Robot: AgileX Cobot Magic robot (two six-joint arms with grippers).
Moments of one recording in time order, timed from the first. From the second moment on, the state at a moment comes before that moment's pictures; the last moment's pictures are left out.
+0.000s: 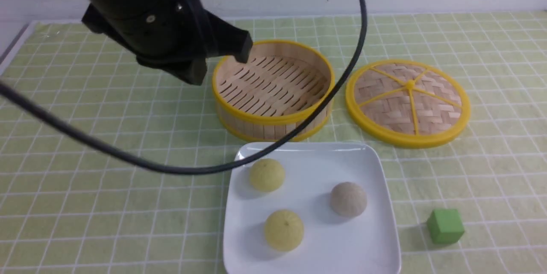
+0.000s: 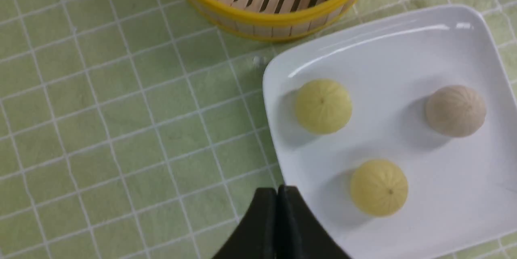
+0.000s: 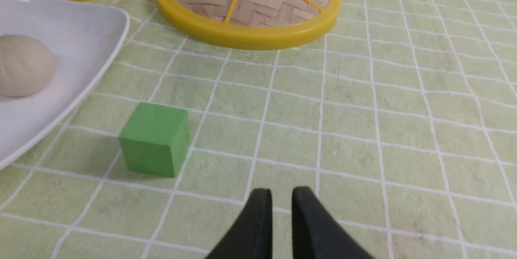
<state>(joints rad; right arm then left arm) 0.10 -0.01 0.02 0.07 0.41 -0.14 -0.61 1.44 -1.57 0.15 1.24 -0.26</state>
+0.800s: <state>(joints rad) 0.02 -0.01 0.02 -0.04 0.41 -0.14 -0.61 0.65 -0.86 0.24 1.19 -0.46</state>
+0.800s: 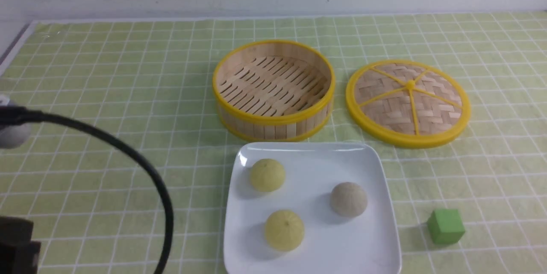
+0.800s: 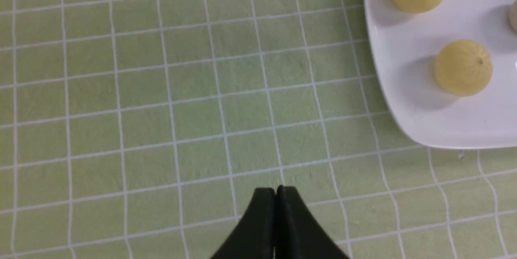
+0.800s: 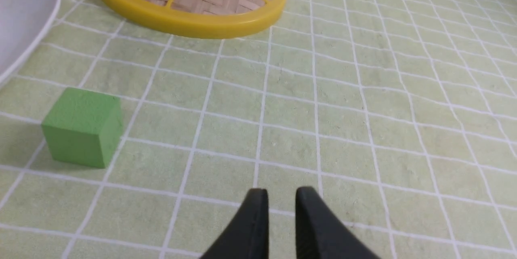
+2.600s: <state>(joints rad) 0.02 -0.01 0.02 -0.04 0.40 0.02 -0.15 0.18 -0.09 0.10 0.33 -0.27</state>
